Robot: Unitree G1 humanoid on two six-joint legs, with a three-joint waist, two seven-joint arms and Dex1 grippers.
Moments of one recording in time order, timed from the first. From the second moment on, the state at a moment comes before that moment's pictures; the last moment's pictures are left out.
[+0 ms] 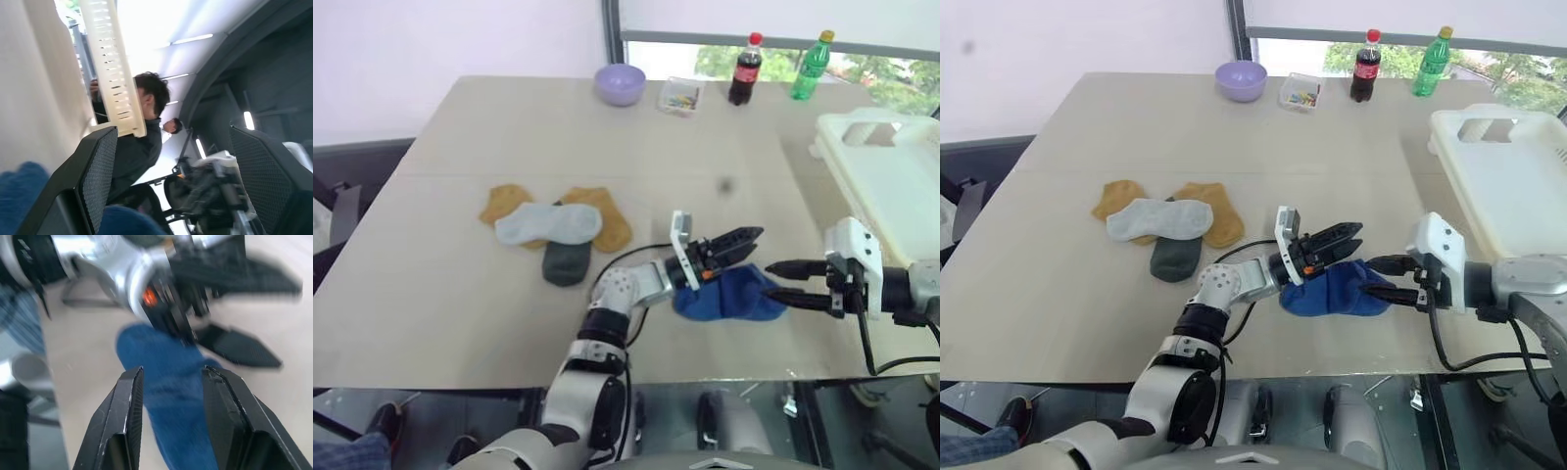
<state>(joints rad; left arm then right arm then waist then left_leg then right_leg) -0.66 -0.14 0.08 0.55 -0.95 0.96 -0.72 -0.10 -0.94 -0.21 -0.56 0.68 0.74 1.04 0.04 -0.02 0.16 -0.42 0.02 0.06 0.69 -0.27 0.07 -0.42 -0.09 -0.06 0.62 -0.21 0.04</state>
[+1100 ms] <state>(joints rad) -0.33 0.34 0.21 -0.04 -1.16 1.47 -0.64 -0.12 -0.92 0.09 -0.40 0.38 0.59 0.93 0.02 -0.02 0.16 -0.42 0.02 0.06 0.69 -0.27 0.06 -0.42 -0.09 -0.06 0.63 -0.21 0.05</state>
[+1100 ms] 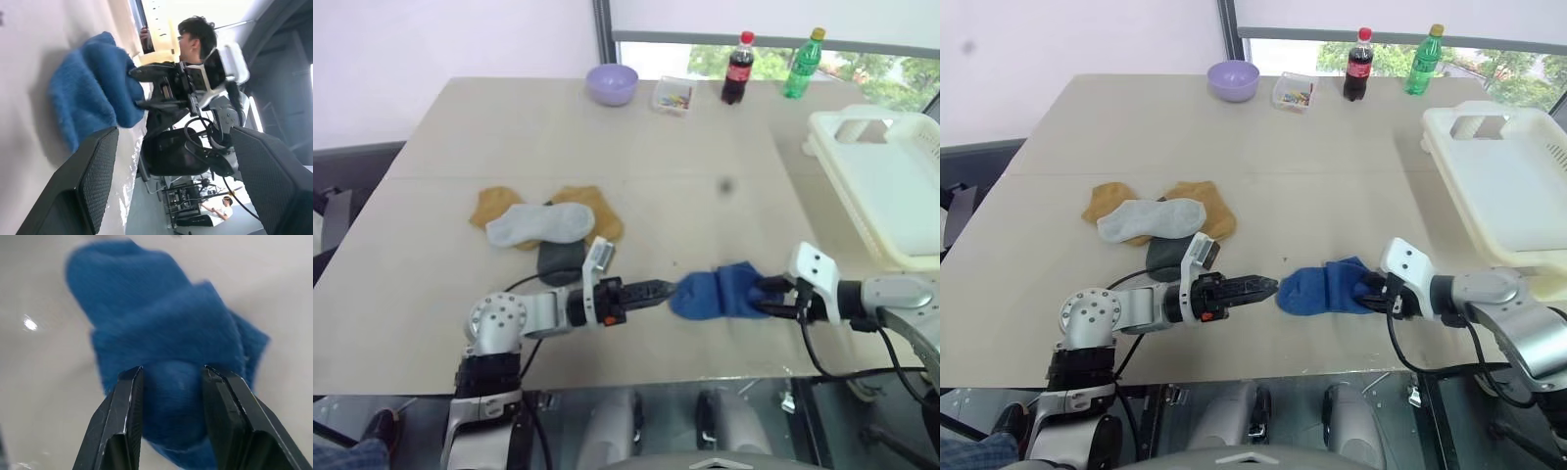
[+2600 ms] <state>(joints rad) -0.43 0.07 0.23 -0.09 -1.03 1.52 -0.30 -0.05 -0.86 0.08 -0.39 0.33 0.52 0.93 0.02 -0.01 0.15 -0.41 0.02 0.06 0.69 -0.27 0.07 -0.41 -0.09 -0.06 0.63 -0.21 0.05</state>
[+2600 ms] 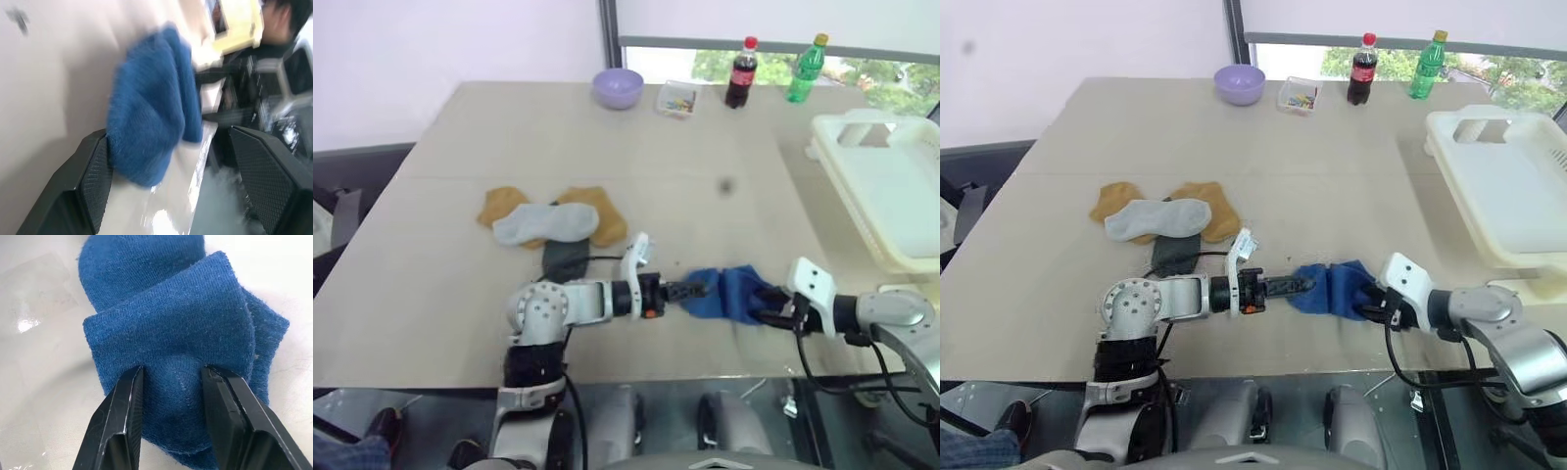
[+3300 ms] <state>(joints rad) -0.49 0.13 0.19 0.01 -1.22 1.61 -0.35 -0.06 -0.86 0.08 -0.38 0.33 0.54 0.93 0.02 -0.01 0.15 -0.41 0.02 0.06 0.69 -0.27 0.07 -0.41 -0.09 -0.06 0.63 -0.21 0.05</state>
